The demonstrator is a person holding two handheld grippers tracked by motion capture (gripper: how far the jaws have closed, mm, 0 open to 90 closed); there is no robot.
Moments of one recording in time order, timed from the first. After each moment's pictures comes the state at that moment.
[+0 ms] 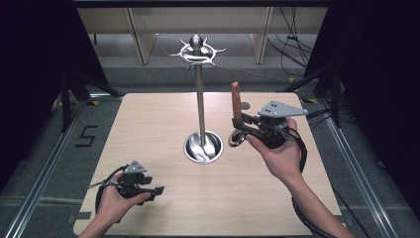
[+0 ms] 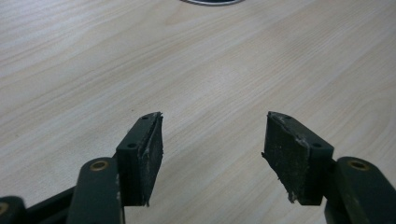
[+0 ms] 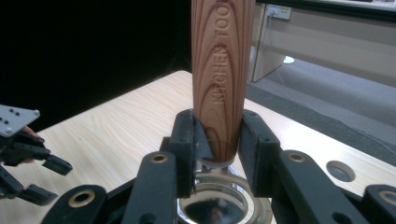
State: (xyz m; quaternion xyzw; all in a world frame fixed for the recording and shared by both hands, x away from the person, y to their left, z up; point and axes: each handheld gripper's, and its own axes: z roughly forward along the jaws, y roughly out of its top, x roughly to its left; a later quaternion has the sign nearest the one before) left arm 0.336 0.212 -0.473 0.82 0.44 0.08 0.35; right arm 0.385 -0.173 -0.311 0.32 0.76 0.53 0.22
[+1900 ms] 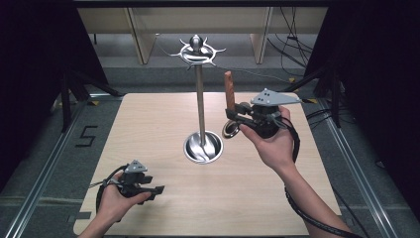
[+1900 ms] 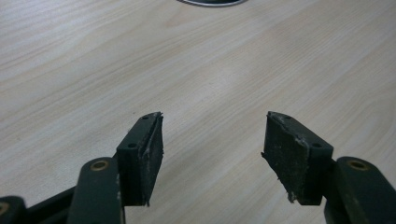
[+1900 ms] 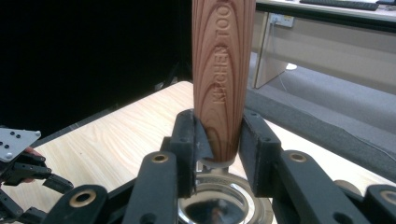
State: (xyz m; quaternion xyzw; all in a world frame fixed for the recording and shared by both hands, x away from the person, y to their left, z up) left arm 0.337 0.211 -0.473 0.82 0.44 0.07 0.36; right arm 0.400 -0.157 -0.295 0.32 0.75 0.53 0.22
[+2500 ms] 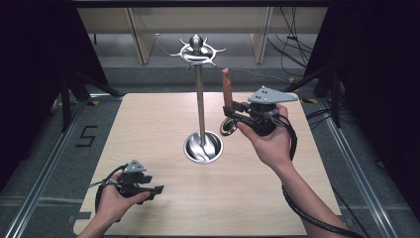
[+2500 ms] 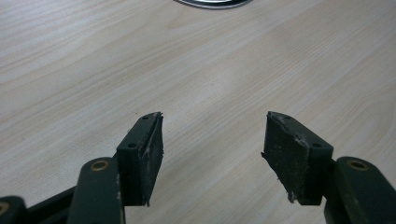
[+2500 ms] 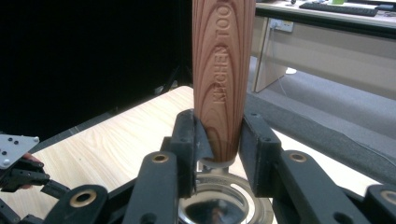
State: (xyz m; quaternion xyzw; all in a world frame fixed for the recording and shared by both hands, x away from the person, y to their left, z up) left arm 0.337 0.213 -0.472 0.82 0.44 0.08 0.35; right arm 0.403 -0.151 -0.291 0.31 0.75 0.53 0.22
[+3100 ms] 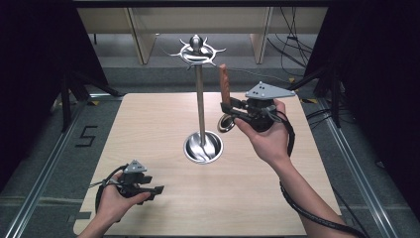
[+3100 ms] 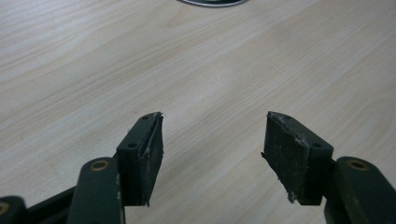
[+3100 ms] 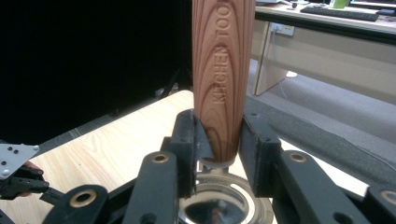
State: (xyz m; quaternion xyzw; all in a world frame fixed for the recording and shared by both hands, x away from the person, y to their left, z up) left arm 0.337 0.213 -0.473 0.82 0.44 0.09 0.35; right arm 0.408 -0.145 -0.284 0.31 0.75 0.54 0.23
